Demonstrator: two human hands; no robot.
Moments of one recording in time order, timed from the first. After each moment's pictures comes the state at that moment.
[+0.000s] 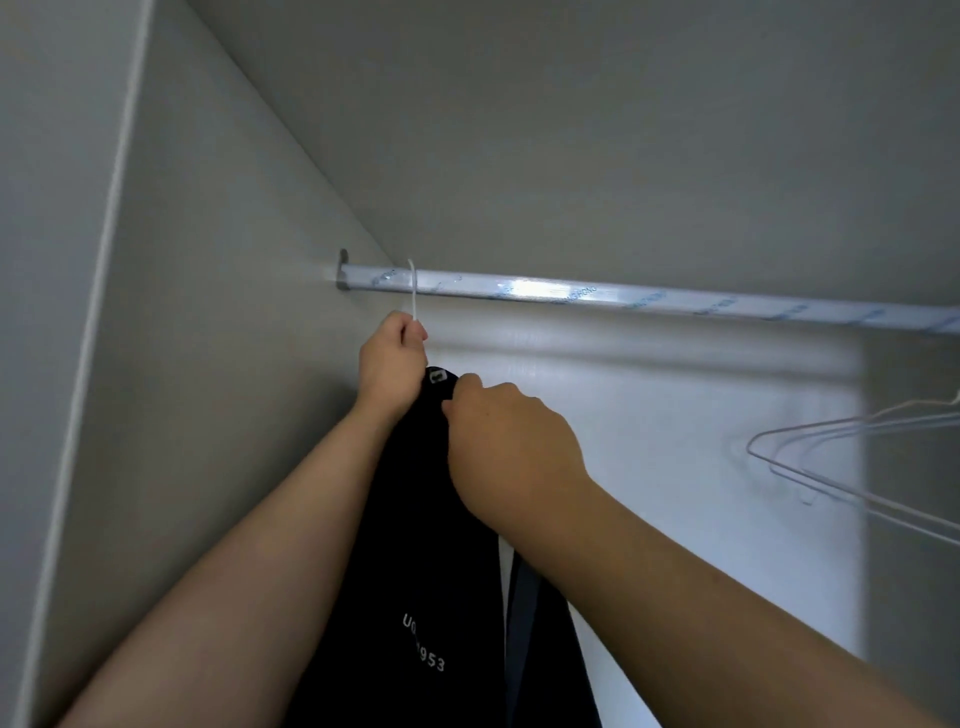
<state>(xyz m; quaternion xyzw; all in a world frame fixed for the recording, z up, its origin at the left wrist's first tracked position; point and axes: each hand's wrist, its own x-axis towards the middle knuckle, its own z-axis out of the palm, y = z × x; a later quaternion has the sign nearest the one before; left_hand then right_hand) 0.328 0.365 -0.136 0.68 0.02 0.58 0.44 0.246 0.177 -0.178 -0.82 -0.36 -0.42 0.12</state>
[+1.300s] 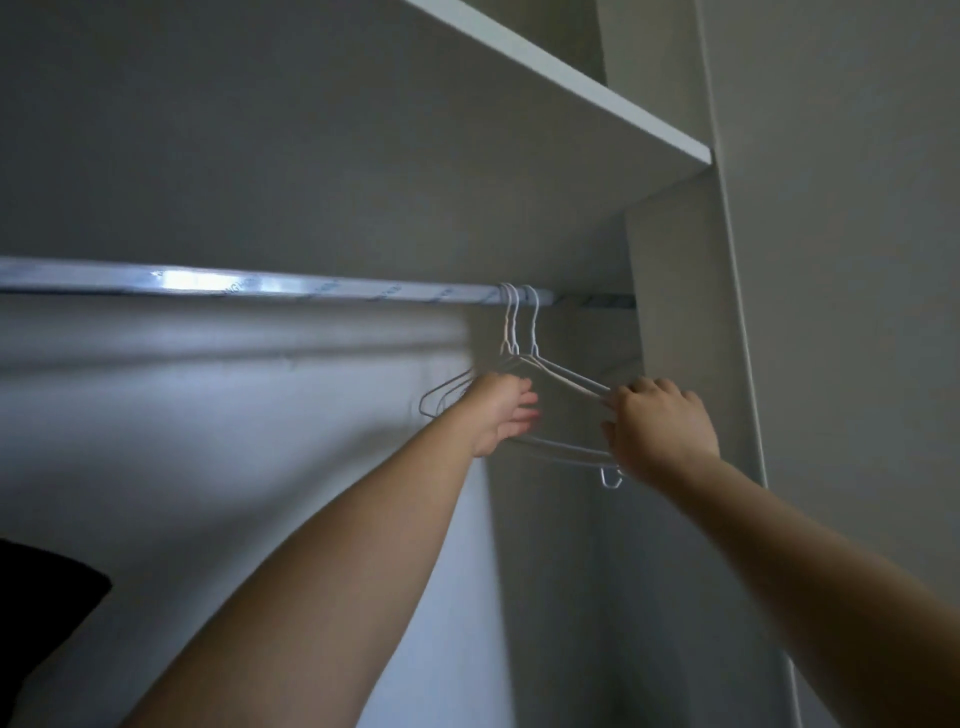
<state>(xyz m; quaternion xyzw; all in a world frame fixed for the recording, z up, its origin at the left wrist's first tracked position) 0.407 -0.091 -0.159 0.70 -0.25 -0.08 0.66 0.307 -0.243 -0.208 -0.88 0.17 -0.44 -0.08</state>
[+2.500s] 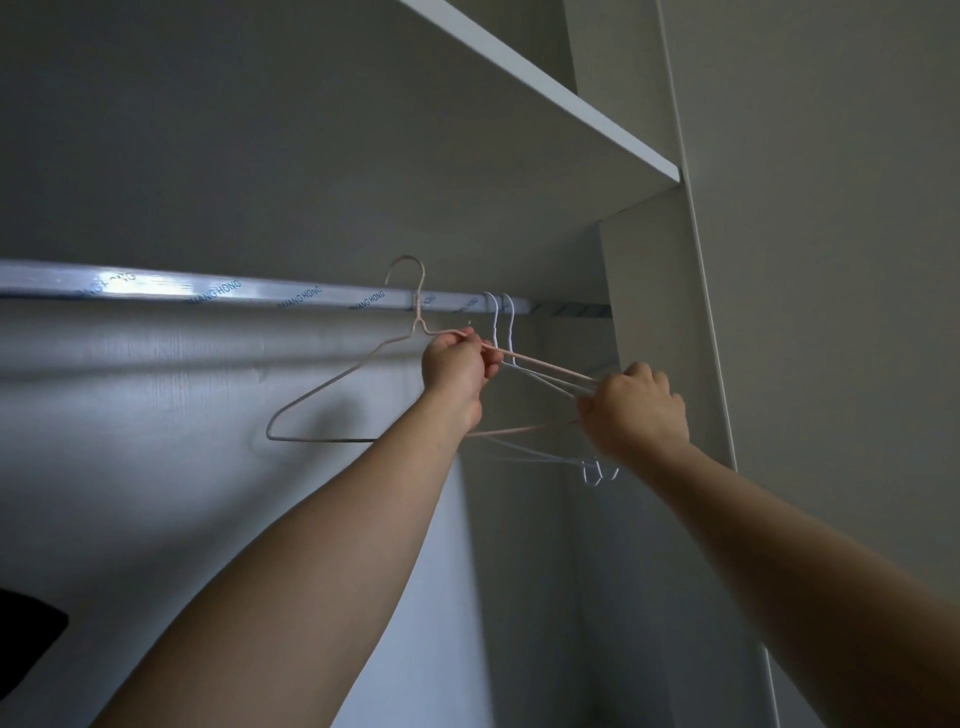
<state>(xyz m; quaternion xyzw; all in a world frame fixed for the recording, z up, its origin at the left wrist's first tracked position) 0.413 -0.081 -0.124 0.49 -0.24 0.06 0.83 0.305 -0.219 -0.188 -0.86 0.26 -0.44 0.07</state>
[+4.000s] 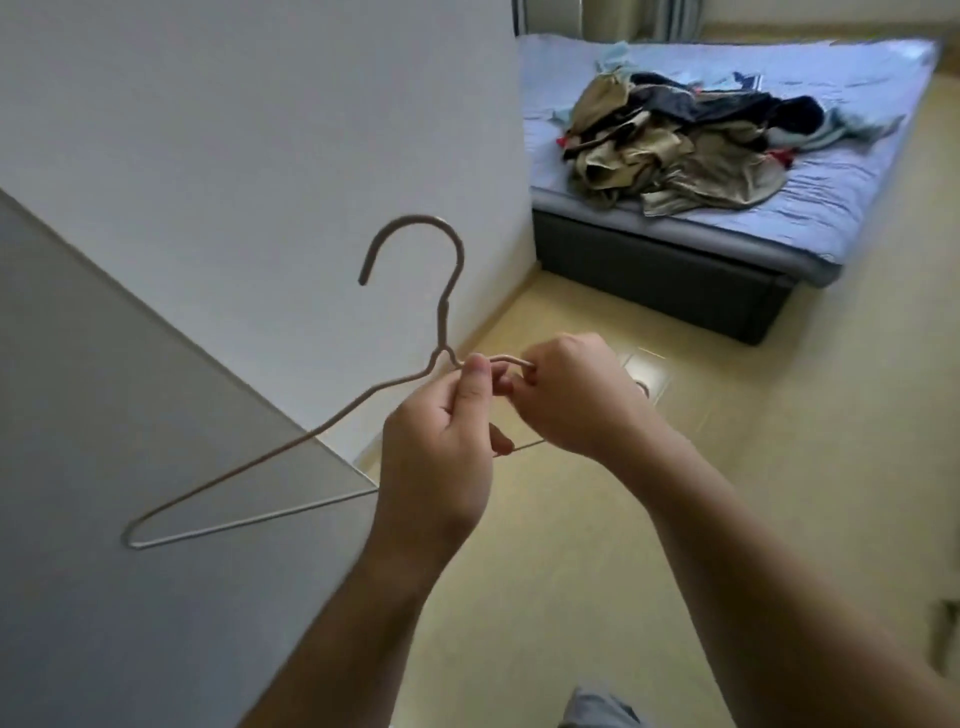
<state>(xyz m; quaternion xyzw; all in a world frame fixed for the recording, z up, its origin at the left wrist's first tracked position) -0.119 -0.273 -0.181 0.45 -0.72 -0.42 0.32 -0.267 -0.260 -0.204 -0.55 0.78 -0.27 0.15</state>
